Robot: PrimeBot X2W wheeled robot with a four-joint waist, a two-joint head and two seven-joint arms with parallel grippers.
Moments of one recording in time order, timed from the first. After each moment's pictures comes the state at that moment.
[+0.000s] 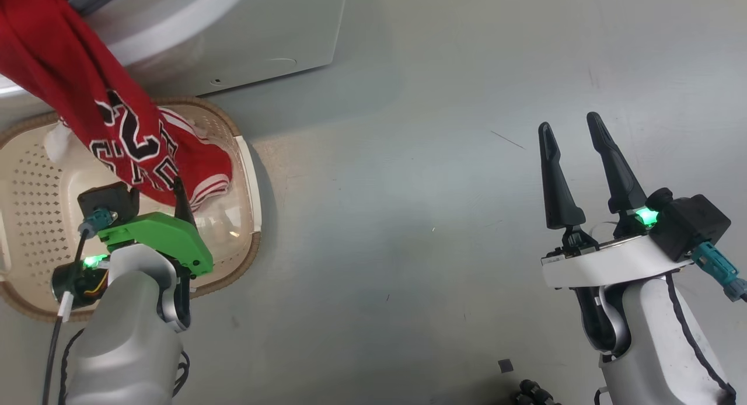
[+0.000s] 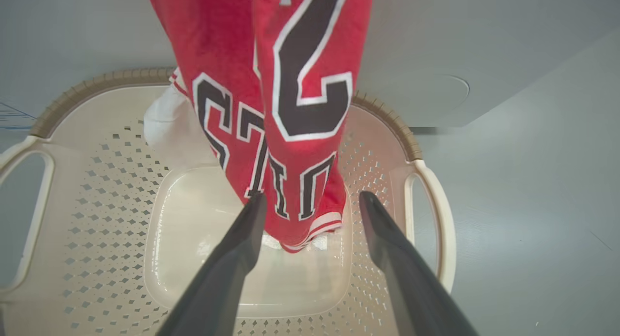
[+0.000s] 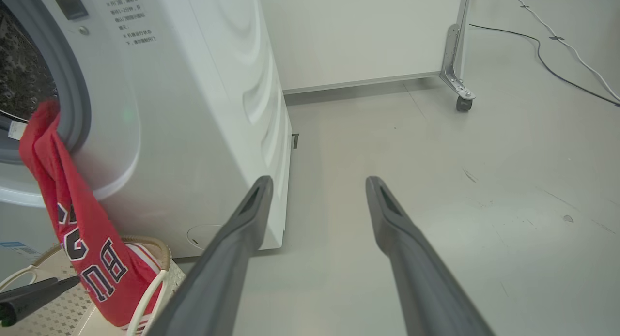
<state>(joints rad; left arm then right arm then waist) -0.62 0.04 -0.16 0.90 -0.49 0.11 -0.17 -0.22 -0.04 0.16 0.03 0.32 0.12 -0.26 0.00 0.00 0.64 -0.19</state>
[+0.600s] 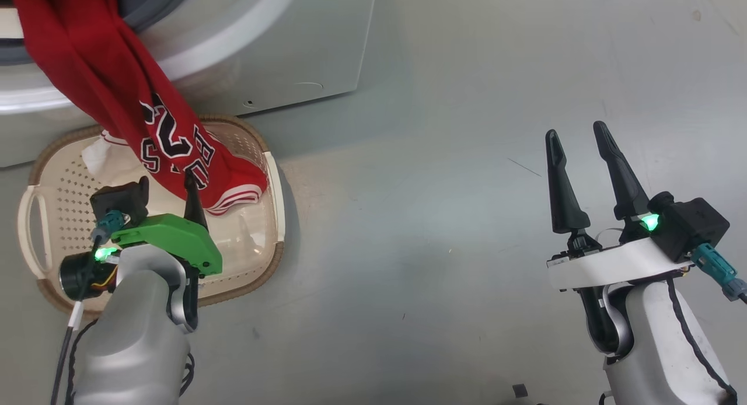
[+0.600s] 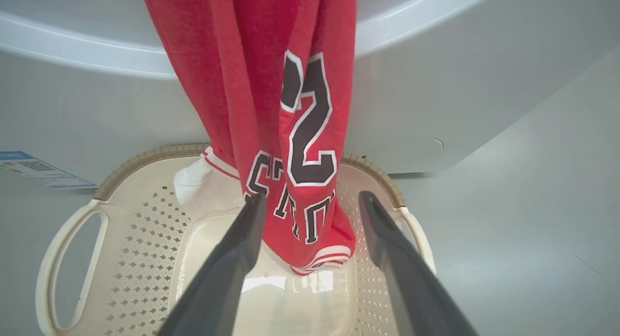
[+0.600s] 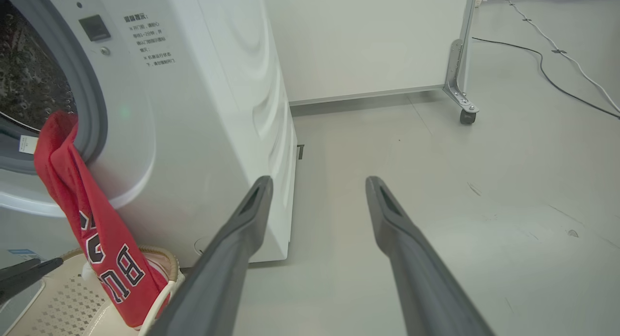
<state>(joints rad) -0.61 0.03 -0.18 0.90 -0.46 0.09 -0.25 -0.22 -0.04 0.14 0.07 0.31 0.12 -0.26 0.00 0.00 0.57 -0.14</state>
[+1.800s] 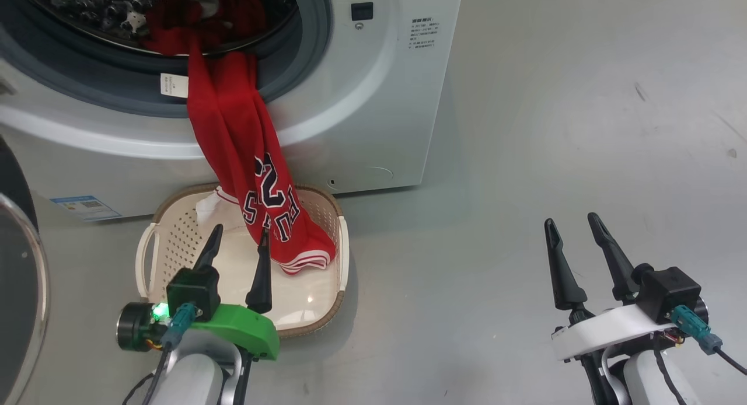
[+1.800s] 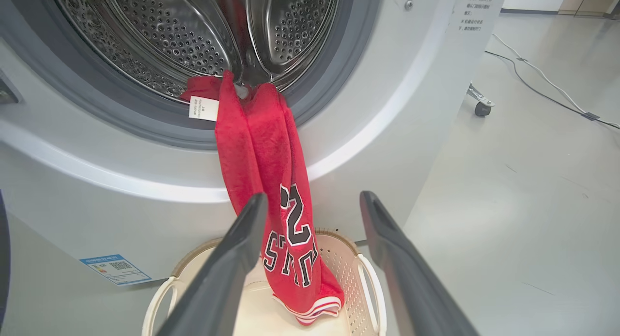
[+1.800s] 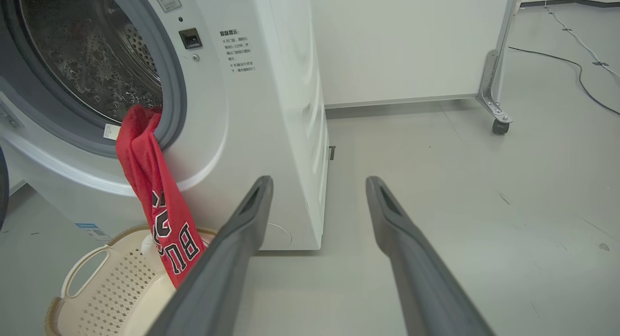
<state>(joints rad) -0.24 0.03 -0.32 0.39 -0.33 0.10 -0.25 -0.06 -0.04 0.11 0.17 0.27 0.12 -0.26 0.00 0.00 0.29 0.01</state>
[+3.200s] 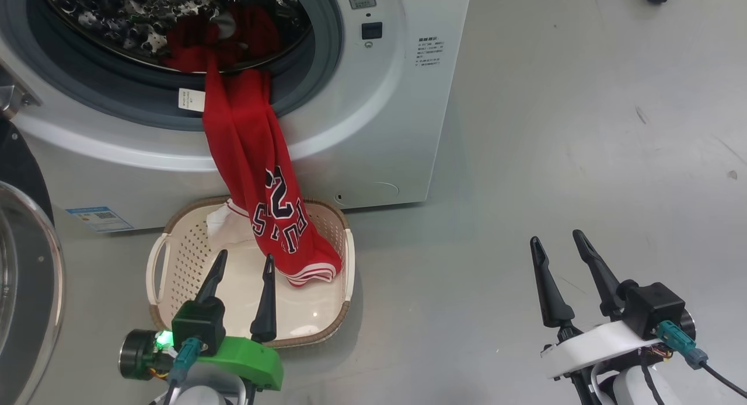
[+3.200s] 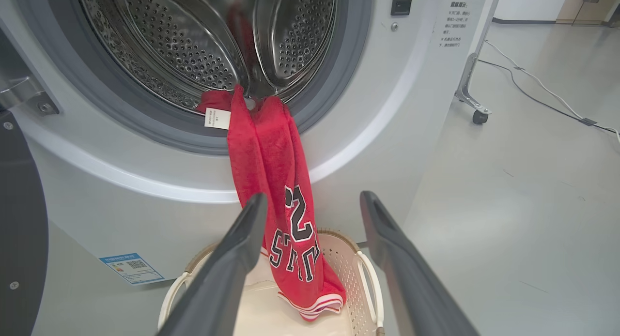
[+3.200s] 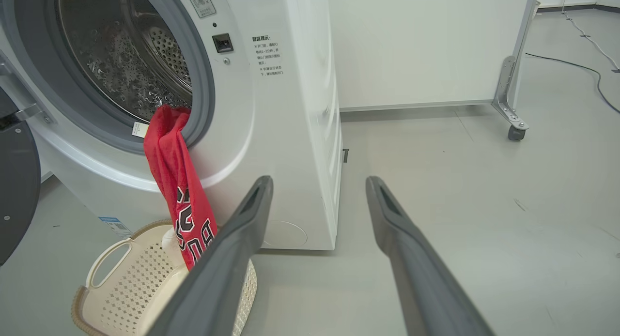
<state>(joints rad) -0.12 0.03 -0.32 0.27 -0.29 0.12 -0.25 -0.01 -0.04 0.16 0.16 0.27 0.10 -0.26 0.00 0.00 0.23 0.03</state>
